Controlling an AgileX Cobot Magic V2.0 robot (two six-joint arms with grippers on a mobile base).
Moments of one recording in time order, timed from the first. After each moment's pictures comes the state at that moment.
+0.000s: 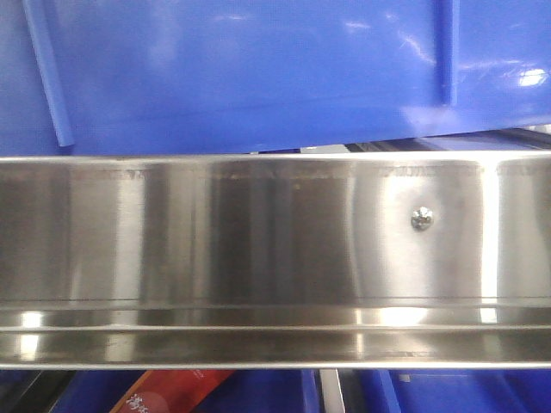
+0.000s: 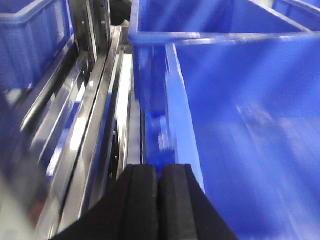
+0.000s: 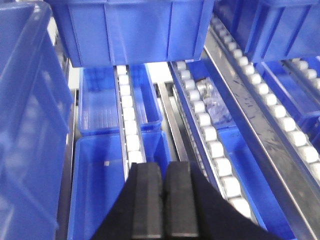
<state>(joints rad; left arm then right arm) -0.01 0.81 -1.05 0.02 0.69 -0.05 0.08 1.01 -1.47 -0.19 1.15 0.12</state>
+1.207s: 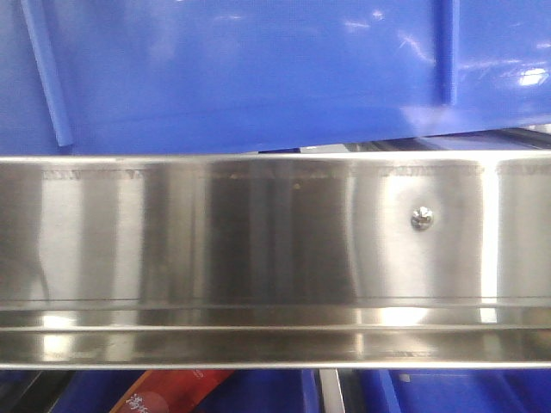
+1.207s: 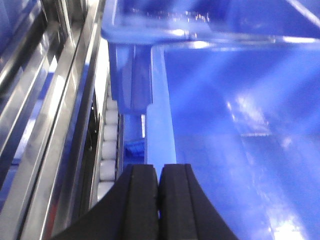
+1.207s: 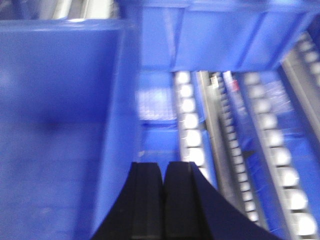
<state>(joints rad) -0.01 1.21 -1.37 -0.06 0.80 -0.05 0.30 1.46 -1.83 -0.22 1.23 0.21</state>
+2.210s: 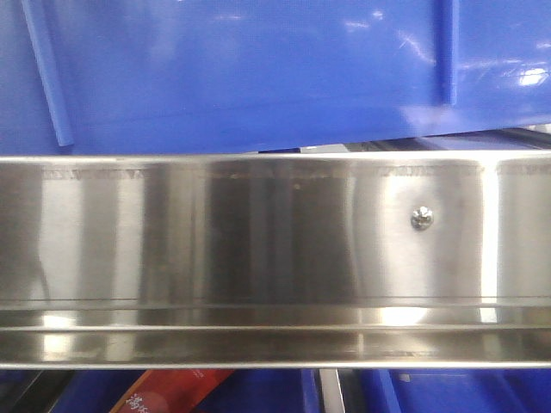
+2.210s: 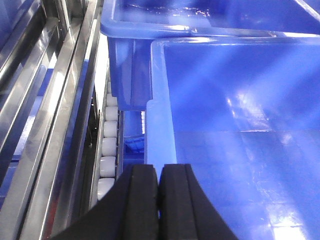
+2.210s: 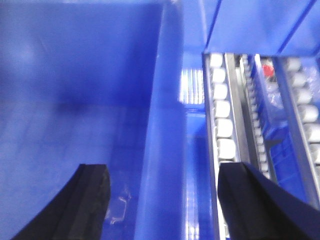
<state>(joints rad) -0.01 1.21 -1.37 -0.06 0.81 -0.05 0.30 1.54 -1.83 -0.14 1.23 0.16</state>
